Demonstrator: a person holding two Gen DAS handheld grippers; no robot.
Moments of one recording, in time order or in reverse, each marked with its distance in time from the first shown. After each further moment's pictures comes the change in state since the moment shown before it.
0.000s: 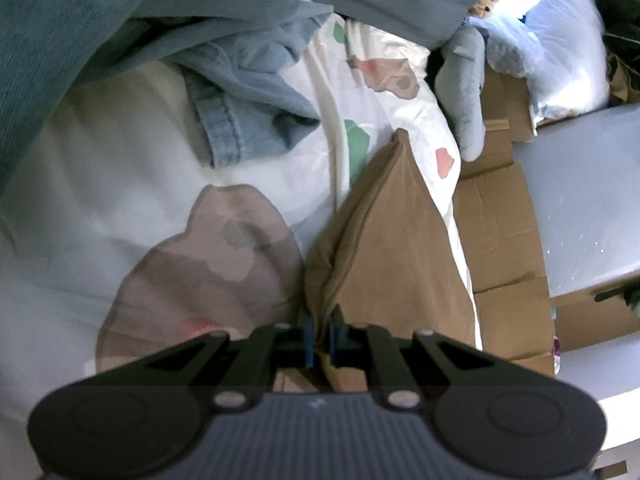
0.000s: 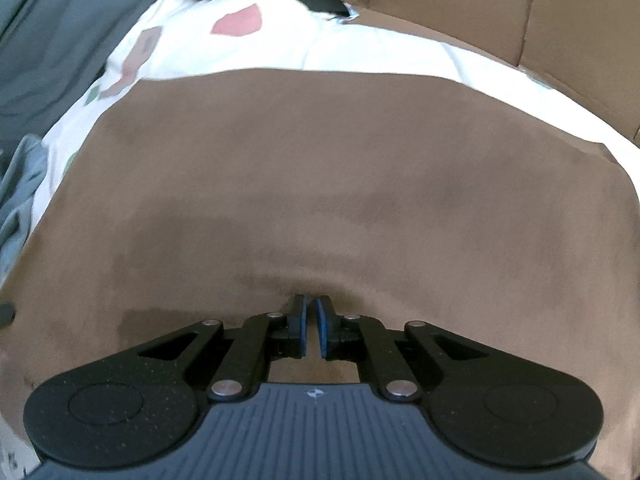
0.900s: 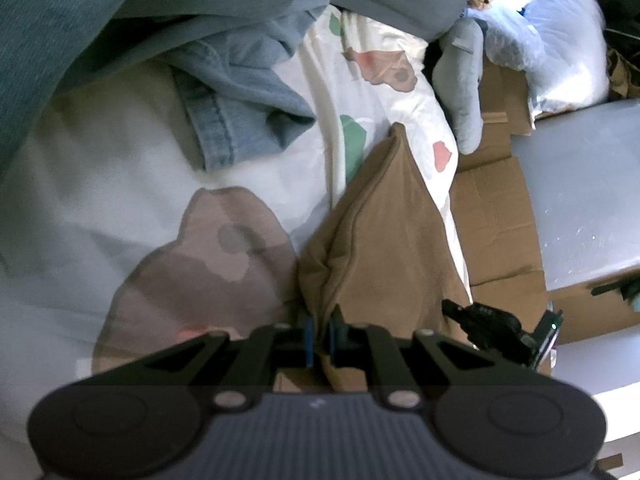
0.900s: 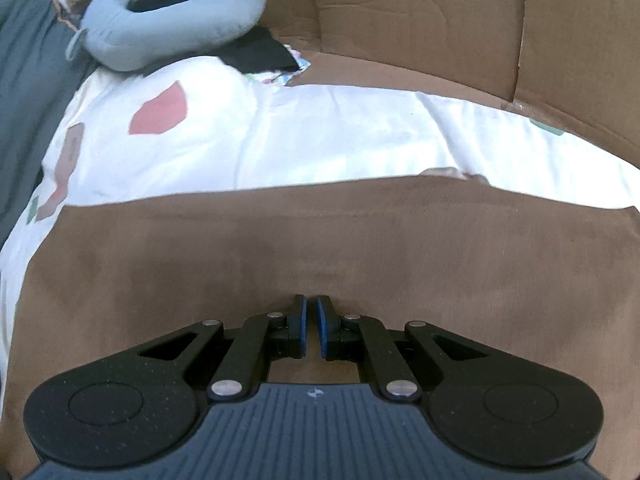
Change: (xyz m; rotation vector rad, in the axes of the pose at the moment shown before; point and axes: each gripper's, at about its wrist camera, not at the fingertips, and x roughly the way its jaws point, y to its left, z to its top) left arm 0.005 0.001 0.005 0.010 0.031 -0.017; right arm 0.061 -0.035 0.097 0.153 -0.102 -0.012
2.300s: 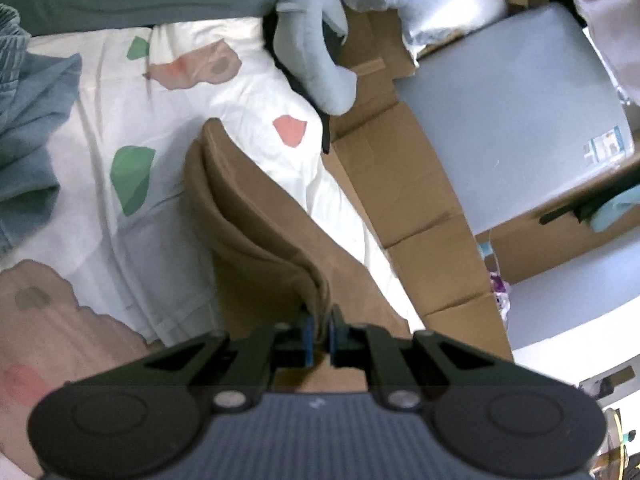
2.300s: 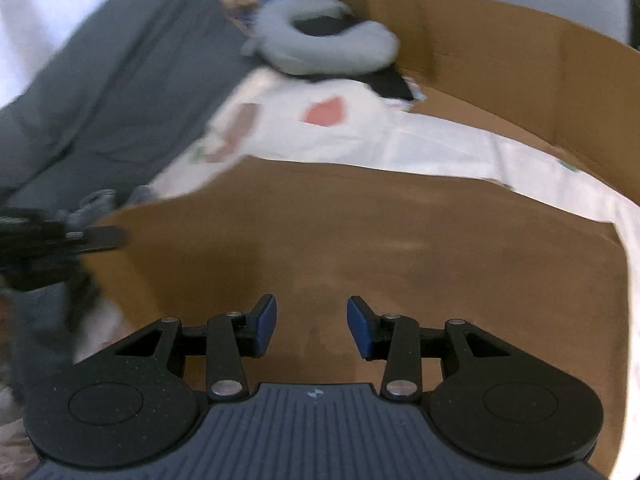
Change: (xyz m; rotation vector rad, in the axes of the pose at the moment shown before) left arm 0.002 -0.173 0.000 0.256 0.074 -0.081; right arm -0.196 0.037 -0.070 -0.250 -0.012 0.320
